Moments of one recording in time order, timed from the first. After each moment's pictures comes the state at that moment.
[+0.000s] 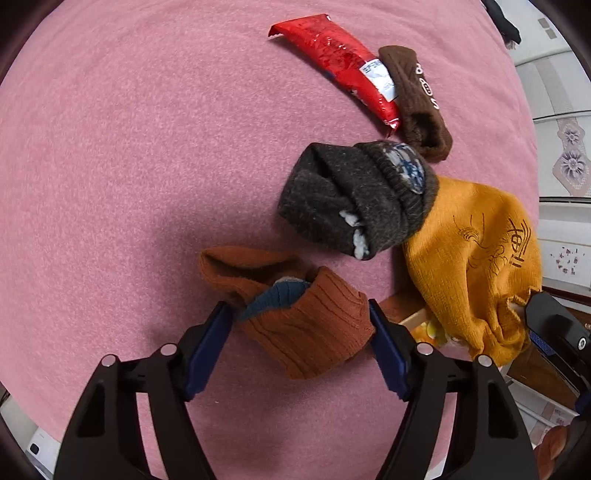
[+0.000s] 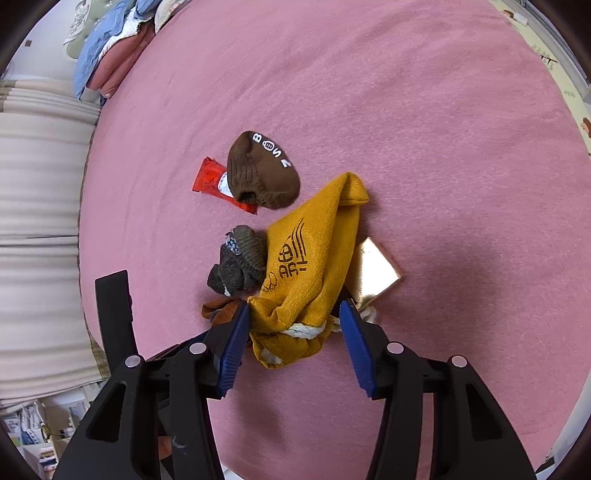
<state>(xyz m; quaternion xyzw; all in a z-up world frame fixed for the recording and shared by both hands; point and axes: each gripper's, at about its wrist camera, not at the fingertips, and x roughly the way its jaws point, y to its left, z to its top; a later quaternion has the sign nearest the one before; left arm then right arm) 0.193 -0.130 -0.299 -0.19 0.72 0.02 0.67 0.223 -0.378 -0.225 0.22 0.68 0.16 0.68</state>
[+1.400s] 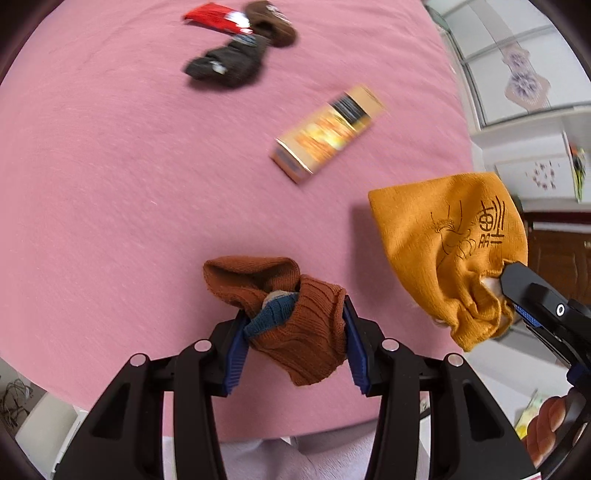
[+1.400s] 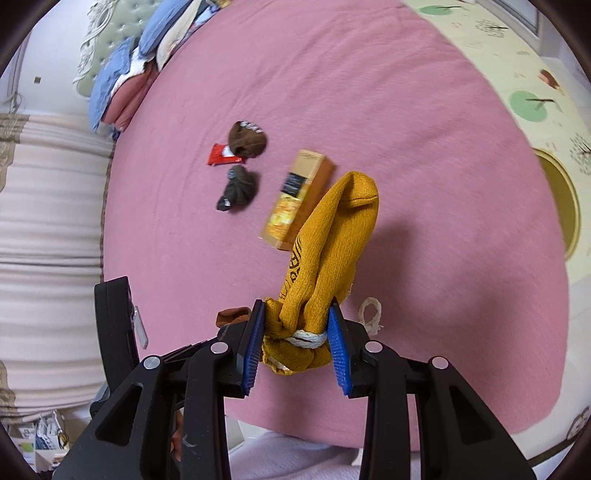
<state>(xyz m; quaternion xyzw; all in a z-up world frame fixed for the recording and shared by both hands) 0.047 -0.216 -0.209 -0.12 0.73 -0.08 0.67 0.052 -0.463 -0.156 0.29 0.63 0.13 0.71</state>
